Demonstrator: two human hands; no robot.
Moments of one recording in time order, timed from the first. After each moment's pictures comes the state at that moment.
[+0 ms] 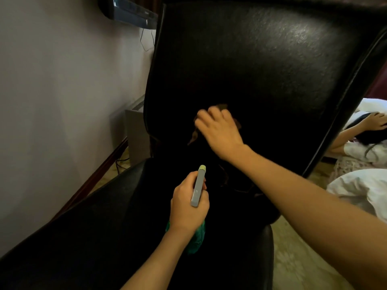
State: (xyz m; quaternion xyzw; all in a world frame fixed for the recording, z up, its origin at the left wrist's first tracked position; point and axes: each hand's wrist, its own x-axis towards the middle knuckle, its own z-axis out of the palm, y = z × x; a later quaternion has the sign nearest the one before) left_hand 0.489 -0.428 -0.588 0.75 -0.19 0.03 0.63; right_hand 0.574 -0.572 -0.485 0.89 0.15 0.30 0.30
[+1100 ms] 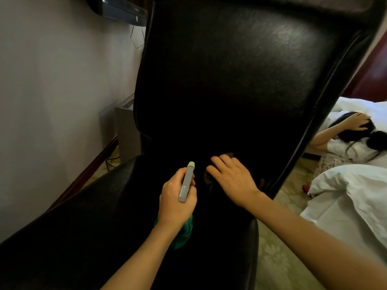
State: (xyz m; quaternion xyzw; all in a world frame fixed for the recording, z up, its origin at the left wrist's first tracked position) left_hand 0.484 -0.424 -0.593 0.76 -0.21 0.06 0.62; right_hand 0.475 -0.614 -0.564 0.91 0.16 0.29 0.27
